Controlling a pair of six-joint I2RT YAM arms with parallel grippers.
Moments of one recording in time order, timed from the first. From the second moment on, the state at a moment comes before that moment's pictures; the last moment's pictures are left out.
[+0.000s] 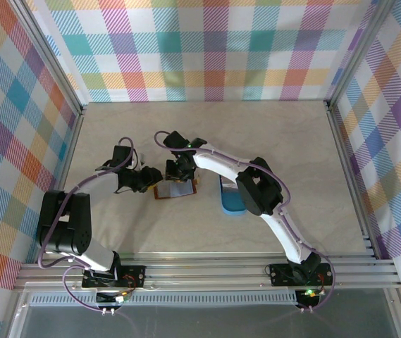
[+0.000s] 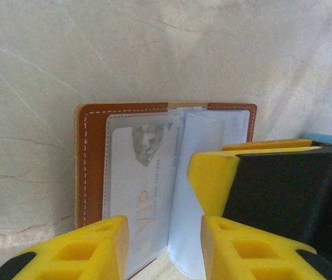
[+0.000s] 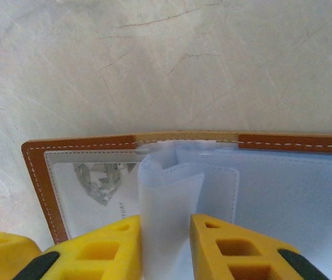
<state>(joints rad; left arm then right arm) -0.11 1.53 0.81 -0.32 0.51 -0.60 0.84 2.39 2.04 -0.81 -0.24 0.75</state>
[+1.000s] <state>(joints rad) -0.21 1.45 0.56 0.13 0.67 -0.97 0.84 2.39 2.05 -0.81 -0.25 0.76</state>
